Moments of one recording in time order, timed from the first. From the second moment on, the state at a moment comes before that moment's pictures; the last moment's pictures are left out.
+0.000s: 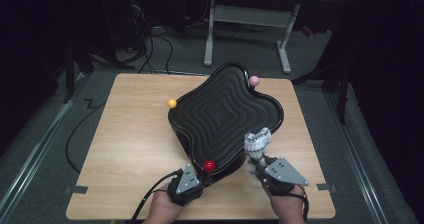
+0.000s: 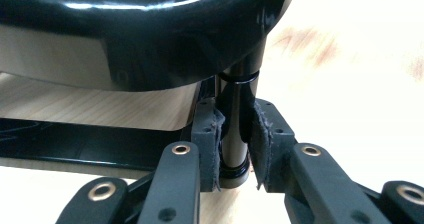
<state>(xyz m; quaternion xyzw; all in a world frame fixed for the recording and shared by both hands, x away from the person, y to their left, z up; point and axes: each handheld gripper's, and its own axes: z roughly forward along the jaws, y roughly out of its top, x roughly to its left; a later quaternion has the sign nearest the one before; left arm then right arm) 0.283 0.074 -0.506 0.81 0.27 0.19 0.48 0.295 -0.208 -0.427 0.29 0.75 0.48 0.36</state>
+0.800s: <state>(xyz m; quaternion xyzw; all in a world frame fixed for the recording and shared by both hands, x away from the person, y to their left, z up) 0.286 0.085 -0.506 0.81 0.29 0.19 0.48 0.335 -0.218 -0.483 0.39 0.78 0.42 0.25</state>
